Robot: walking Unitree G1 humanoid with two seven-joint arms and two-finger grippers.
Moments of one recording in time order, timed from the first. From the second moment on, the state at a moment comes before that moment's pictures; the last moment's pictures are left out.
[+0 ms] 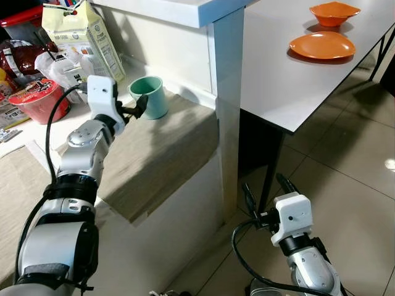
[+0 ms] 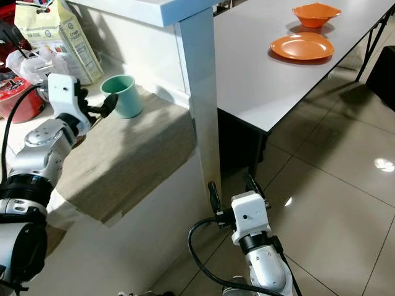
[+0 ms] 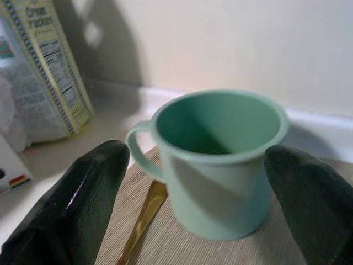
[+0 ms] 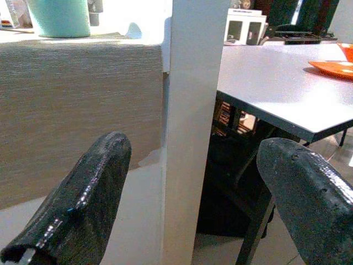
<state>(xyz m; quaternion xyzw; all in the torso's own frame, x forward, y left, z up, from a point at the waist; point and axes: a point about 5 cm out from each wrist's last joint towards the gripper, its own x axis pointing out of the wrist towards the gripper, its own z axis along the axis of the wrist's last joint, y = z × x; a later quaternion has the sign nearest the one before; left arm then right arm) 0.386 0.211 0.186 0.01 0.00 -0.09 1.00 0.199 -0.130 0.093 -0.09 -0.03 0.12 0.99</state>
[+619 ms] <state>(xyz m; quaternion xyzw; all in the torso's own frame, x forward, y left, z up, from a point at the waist) 0.385 0.171 0.215 0.03 -0.05 -0.17 0.98 0.204 -0.128 0.094 -0.09 -0.04 0.12 0.99</state>
